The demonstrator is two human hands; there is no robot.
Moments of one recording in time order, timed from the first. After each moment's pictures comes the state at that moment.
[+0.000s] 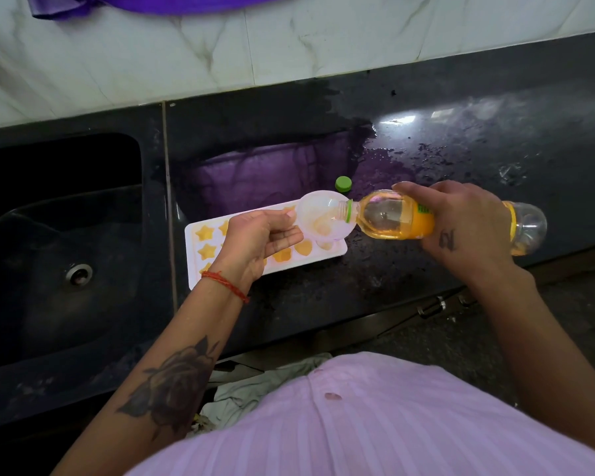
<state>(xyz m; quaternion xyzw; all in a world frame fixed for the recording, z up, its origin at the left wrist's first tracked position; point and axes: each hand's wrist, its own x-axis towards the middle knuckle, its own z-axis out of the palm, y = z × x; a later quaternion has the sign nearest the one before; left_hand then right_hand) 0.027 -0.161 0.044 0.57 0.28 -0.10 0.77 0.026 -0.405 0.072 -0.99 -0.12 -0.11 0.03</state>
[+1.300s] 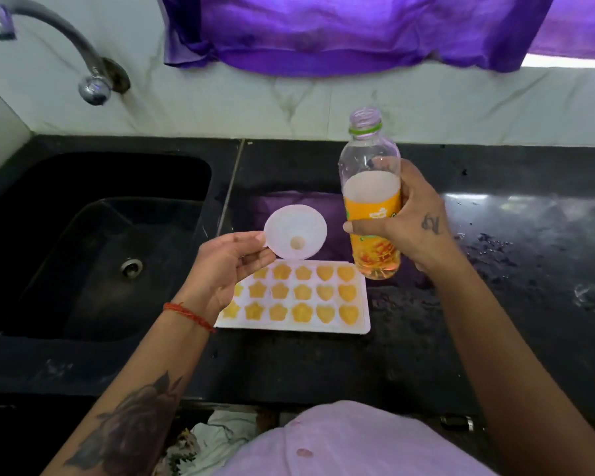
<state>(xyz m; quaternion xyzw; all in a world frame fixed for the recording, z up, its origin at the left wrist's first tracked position) 0.037 -0.100 0.054 0.52 0.34 0.06 0.78 0.143 -0.320 0.094 -0.82 -0.22 -0.01 0.52</state>
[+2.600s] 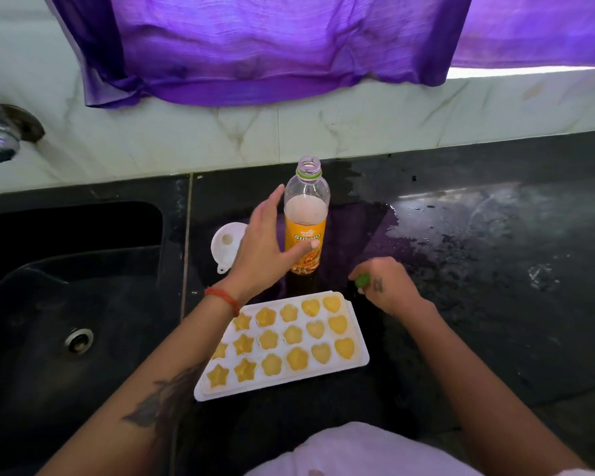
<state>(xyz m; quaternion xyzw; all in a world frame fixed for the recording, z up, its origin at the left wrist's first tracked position) 0.140 -0.113 0.047 0.89 -0.03 0.10 0.45 0.165 -0.331 0.002 -0.98 -0.12 0.09 0.16</state>
